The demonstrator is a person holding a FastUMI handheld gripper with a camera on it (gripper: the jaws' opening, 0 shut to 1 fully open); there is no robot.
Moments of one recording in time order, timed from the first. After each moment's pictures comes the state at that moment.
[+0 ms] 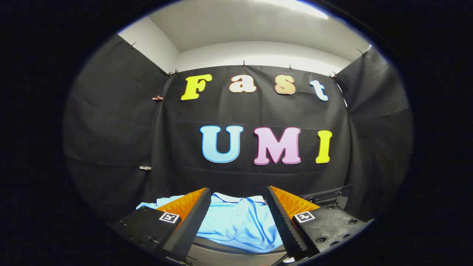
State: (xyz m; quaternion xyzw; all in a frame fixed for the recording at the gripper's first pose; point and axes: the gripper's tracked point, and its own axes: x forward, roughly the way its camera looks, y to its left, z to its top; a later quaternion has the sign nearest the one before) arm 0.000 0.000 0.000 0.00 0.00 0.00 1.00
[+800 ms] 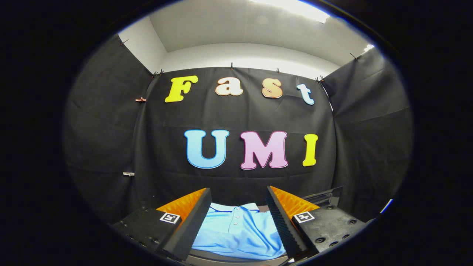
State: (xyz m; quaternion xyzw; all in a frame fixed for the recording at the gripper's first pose) arm 0.026 0.005 0.015 -0.01 -0.01 -0.06 1.00
